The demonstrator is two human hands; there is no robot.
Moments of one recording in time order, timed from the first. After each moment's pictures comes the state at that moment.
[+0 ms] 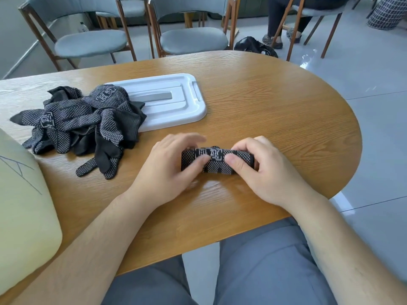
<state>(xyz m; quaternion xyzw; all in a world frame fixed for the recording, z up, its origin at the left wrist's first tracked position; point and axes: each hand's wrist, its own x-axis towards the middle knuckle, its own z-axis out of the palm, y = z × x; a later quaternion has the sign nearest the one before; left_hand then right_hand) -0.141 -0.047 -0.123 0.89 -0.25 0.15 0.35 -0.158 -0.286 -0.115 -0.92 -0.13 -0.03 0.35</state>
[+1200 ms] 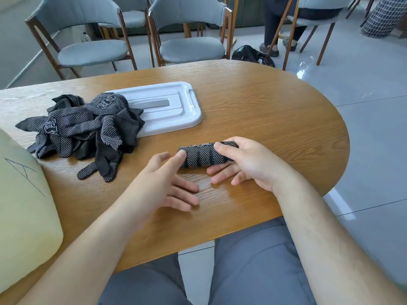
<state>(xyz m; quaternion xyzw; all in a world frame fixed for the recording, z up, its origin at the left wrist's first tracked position) -0.180 -0.062 -0.087 0.68 0.13 -0.17 0.70 -0.142 -0.264 -0.079 -0.74 0.04 0.25 0.63</state>
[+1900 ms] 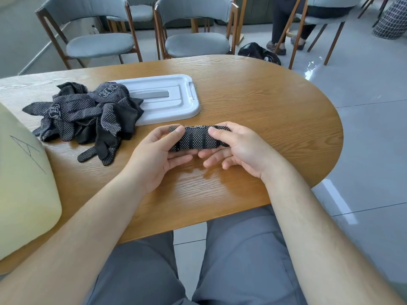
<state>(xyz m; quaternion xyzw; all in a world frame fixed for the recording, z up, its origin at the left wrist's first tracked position) -0.160 -0.079 -0.088 0.58 0.13 -0.09 0.80 -0.141 -0.273 -0.079 -0.71 -0.02 0.24 0.66</state>
